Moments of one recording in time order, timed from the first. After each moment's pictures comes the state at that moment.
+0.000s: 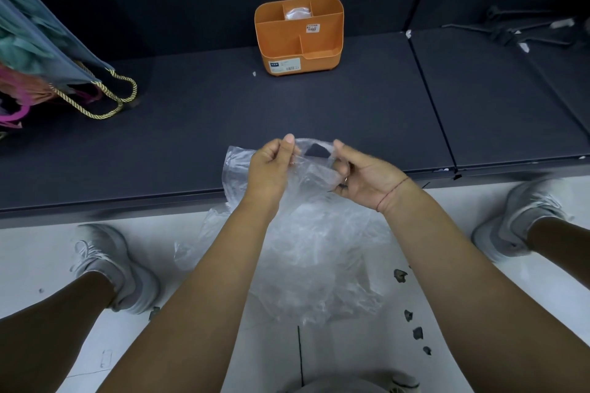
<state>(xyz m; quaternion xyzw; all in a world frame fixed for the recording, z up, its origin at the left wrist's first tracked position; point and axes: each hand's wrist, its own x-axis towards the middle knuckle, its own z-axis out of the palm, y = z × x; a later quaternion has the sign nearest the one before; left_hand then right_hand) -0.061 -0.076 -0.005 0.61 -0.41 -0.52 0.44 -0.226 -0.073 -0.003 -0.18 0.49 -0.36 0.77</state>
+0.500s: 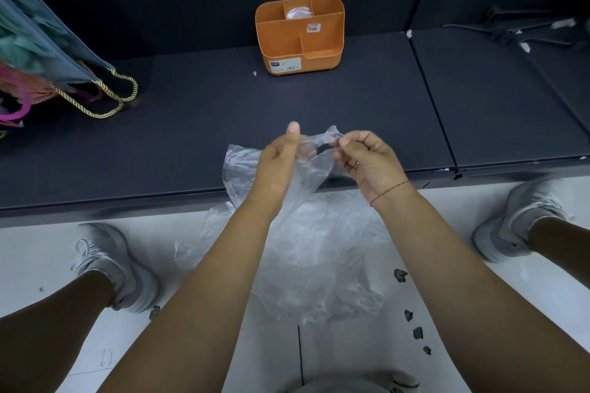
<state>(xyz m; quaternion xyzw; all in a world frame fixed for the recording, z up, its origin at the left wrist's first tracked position) -0.067 -0.075 0.010 0.60 -0.41 -0.55 0.41 -0.222 -0.072 -0.005 -0.26 0.50 -0.52 0.64</state>
